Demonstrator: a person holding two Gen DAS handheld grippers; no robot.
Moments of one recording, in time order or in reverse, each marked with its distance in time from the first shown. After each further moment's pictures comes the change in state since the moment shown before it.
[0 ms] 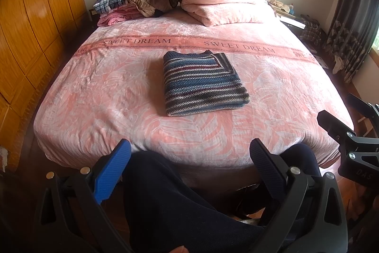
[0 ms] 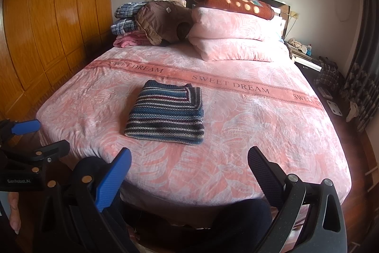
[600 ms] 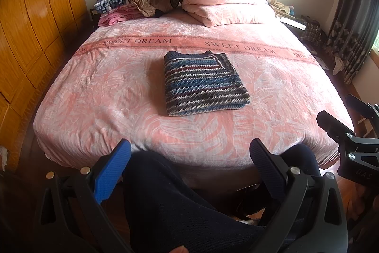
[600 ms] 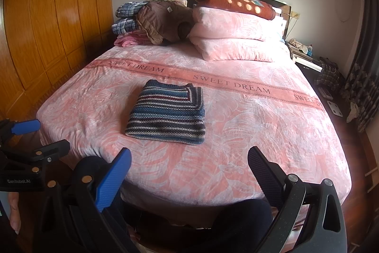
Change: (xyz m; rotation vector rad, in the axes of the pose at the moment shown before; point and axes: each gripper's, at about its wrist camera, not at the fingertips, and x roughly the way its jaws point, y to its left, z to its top) left arm 0.001 0.001 0.001 0.002 0.000 -0.001; right arm -0.001 0.001 -0.001 -0.001 0.000 -0.001
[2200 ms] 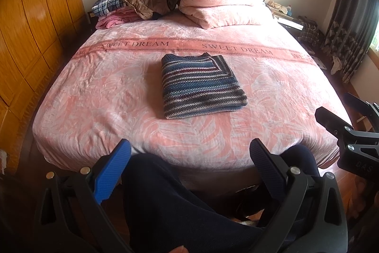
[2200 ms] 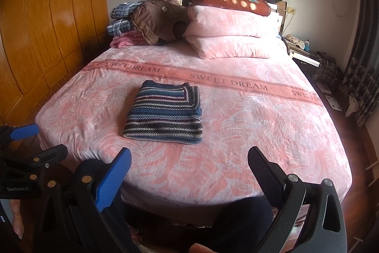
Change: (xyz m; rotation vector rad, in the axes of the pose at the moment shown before) left arm -0.005 -0.005 0.010 0.007 -0.009 -0.001; right arm 0.002 -0.005 0.006 0.035 0.013 -0.005
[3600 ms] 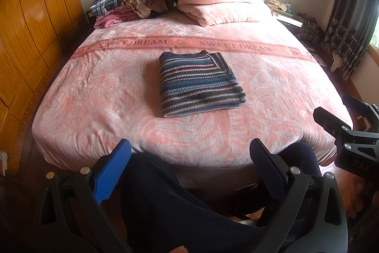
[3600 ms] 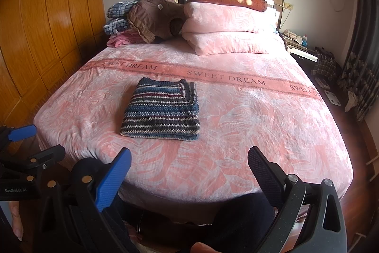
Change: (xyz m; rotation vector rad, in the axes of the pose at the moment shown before) left arm 0.002 -0.006 0.000 0.006 0.001 -0.002; right arm 0.005 -0.012 -0.006 0.018 0.010 0.000
